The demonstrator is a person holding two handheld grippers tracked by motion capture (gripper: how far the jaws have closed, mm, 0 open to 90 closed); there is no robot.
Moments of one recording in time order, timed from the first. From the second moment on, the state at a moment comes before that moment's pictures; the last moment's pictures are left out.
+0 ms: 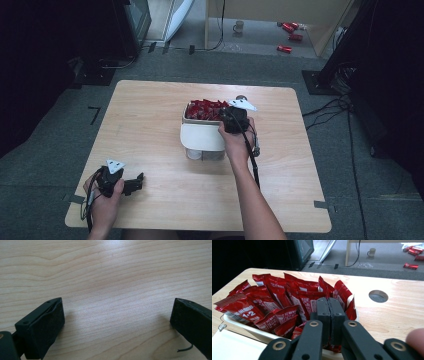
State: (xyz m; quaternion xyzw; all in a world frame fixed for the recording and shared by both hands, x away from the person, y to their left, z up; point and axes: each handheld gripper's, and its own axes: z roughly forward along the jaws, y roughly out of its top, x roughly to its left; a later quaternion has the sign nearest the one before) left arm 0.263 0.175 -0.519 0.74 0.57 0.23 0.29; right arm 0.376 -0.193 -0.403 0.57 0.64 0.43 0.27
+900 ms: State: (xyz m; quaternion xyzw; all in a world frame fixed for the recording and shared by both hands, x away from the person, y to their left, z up) left arm 0.263 0.175 -0.519 0.74 0.57 0.23 0.29; right arm 0.353 -0.205 -0.362 0.54 0.62 0.49 0.31
